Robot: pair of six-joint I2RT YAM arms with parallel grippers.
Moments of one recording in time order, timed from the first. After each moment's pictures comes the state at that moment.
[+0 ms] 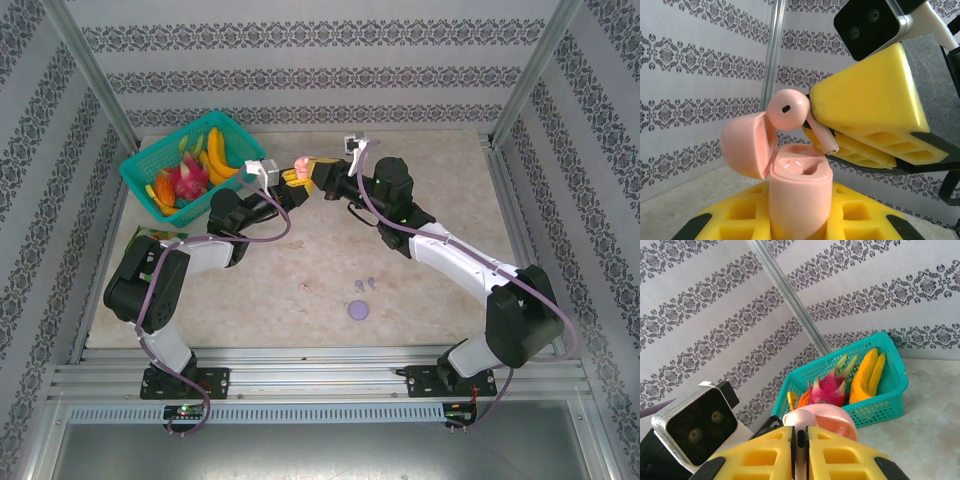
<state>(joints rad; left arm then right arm) -0.37 1.73 0.85 1.23 0.66 -0.37 0.55 1.49 1.07 0.43 -0.37 0.57</state>
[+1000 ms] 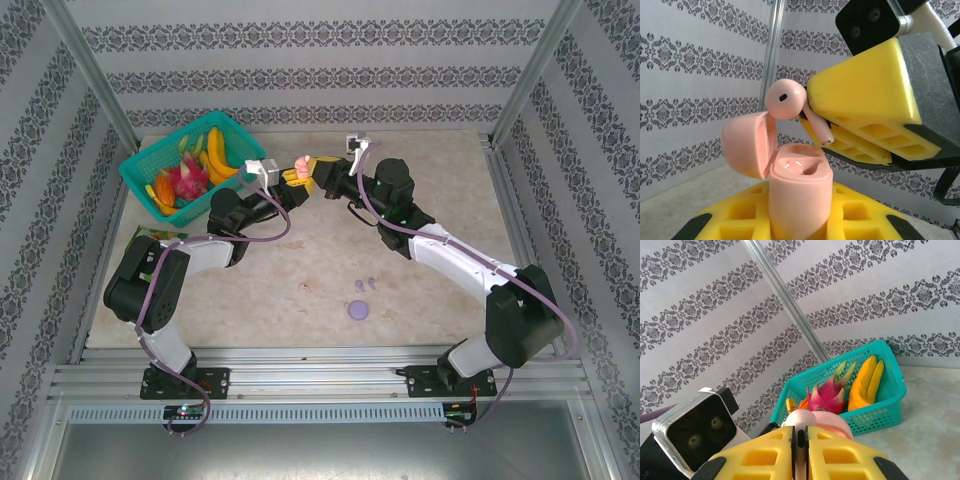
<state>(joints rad) -0.37 1.73 0.85 1.23 0.66 -0.38 0.55 1.49 1.06 0.47 -0.35 0.57</state>
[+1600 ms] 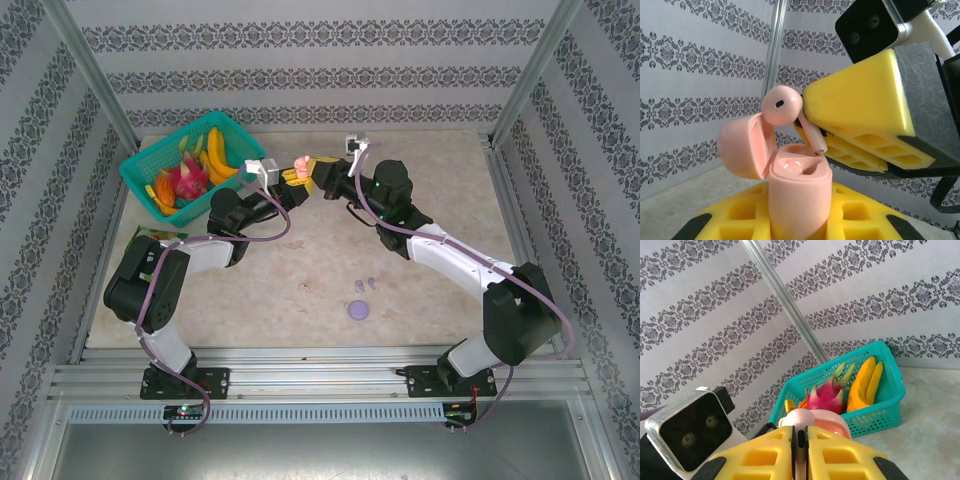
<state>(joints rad) -0.37 1.73 0.85 1.22 0.66 -0.38 0.55 1.50 1.04 0.50 -0.35 0.57</state>
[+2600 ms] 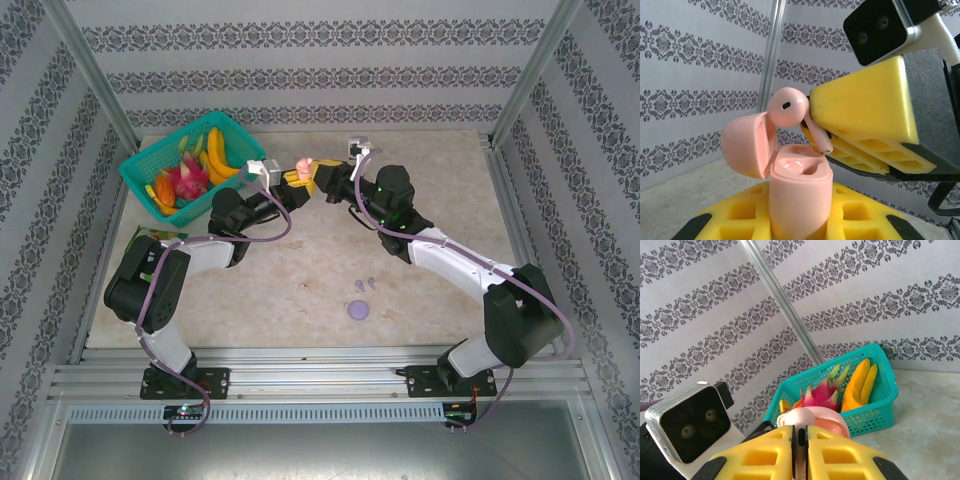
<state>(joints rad) -0.37 1.73 0.85 1.20 0.66 -0.38 0.55 1.49 1.00 0.54 -0.33 0.55</state>
